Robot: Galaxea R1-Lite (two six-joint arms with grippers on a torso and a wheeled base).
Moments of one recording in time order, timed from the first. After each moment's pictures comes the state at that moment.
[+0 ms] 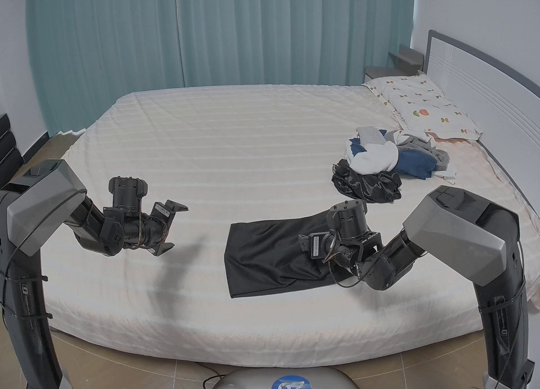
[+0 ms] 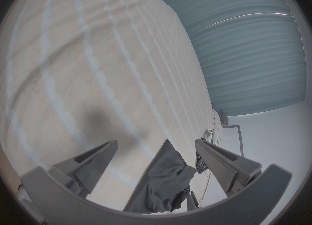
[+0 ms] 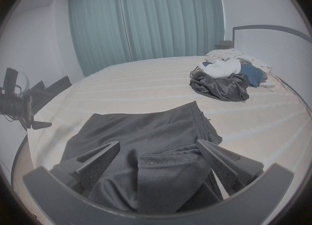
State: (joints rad) left arm -0.09 2.27 -1.09 -0.56 -0.24 -1.16; right arm 0.53 2.47 -1.23 -0.75 -0.29 0.25
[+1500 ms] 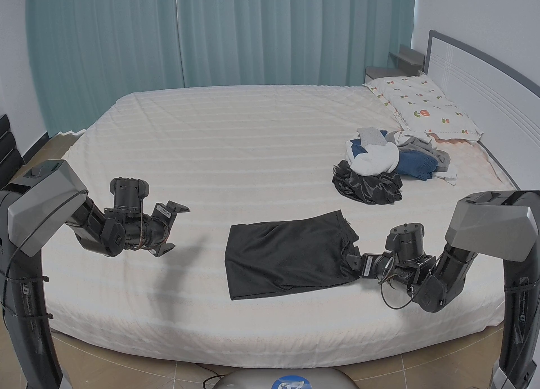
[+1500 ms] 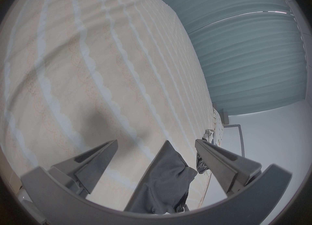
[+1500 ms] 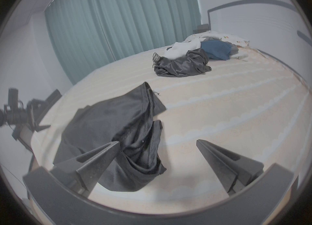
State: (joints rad) left arm -0.09 2.28 -1.09 -0.56 -0.23 -1.16; right arm 0.37 2.35 -0.71 -1.08 -0.19 0.38
